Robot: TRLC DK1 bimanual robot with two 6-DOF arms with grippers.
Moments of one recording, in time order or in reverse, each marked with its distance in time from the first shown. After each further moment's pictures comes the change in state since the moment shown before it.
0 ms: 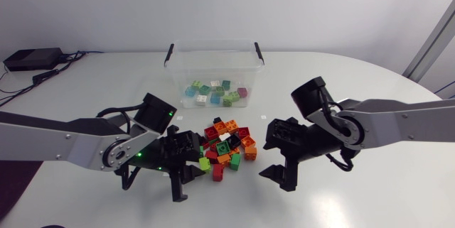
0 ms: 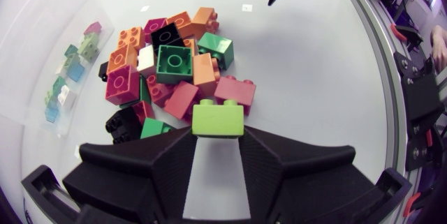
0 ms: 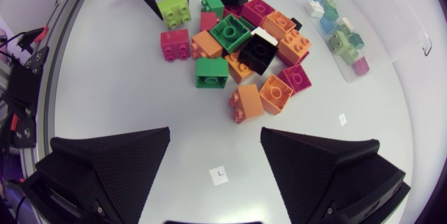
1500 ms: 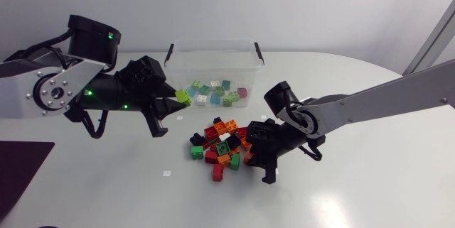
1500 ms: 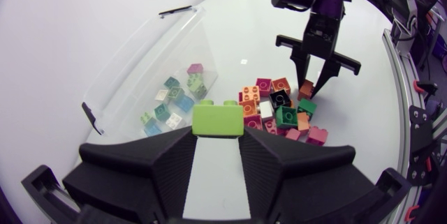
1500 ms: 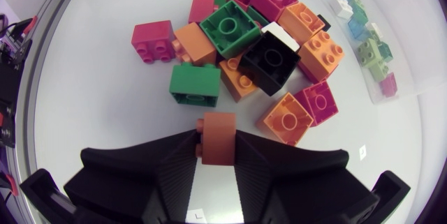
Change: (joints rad) left arm 0.217 -0.223 0.223 -0.132 0.011 0.013; right arm 0.042 0.277 0.164 0.034 0.003 -0.059
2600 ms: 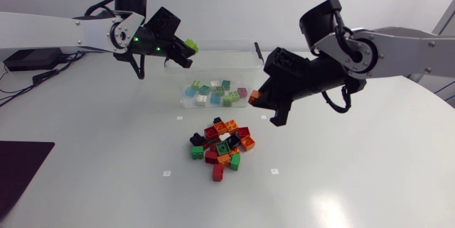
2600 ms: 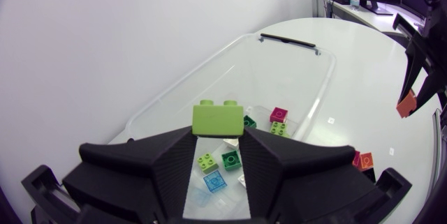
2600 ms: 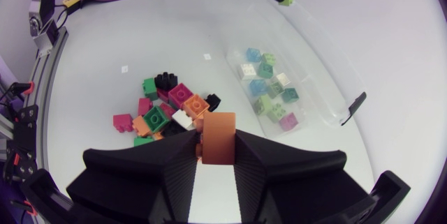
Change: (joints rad) left arm 0.103 0.542 0.584 0.138 -0.035 -0.235; right arm -0.093 -0.264 0.243 -0.179 -0.035 0.094
